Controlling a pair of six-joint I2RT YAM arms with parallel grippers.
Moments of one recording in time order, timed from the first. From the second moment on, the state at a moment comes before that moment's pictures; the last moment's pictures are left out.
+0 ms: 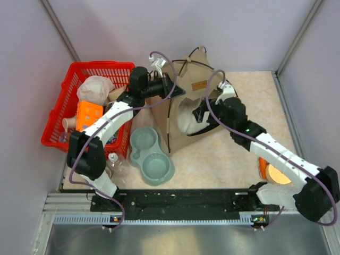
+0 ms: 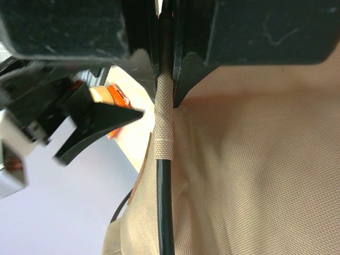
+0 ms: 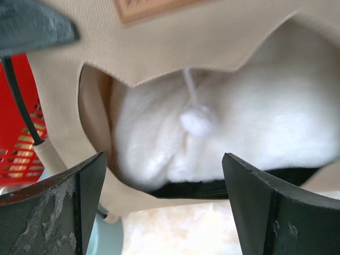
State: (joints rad) left arm -0.41 1.66 1.38 0.10 0.69 -0.60; right arm 0.62 1.21 0.90 -0.02 0.08 0.43
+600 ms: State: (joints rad) left arm -0.42 1.61 1.40 -0.09 0.54 -0.41; right arm 0.26 1.45 1.49 -0.33 -0.23 -0.08
